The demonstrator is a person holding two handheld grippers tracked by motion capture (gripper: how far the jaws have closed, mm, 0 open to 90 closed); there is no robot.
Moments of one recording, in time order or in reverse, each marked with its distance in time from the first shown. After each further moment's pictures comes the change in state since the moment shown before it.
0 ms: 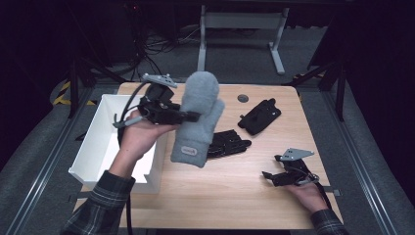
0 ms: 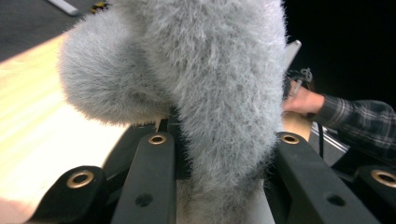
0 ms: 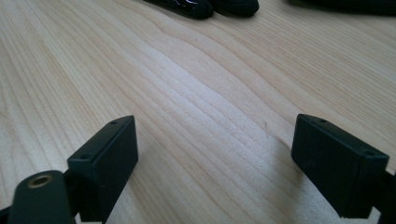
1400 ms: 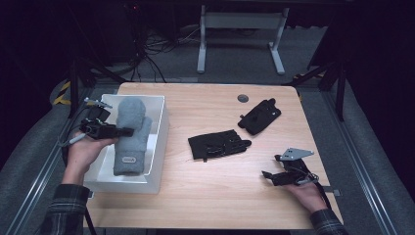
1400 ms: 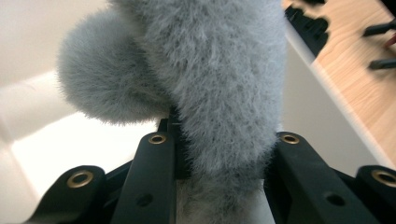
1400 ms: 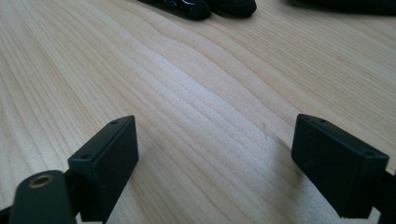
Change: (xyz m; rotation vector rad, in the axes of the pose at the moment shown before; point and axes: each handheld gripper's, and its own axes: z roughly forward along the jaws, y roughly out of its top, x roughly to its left) left arm 0.136 -0.150 -0.035 0.164 0.216 -0.333; right arm 0.000 0.001 0.001 -0.001 -0.008 0.006
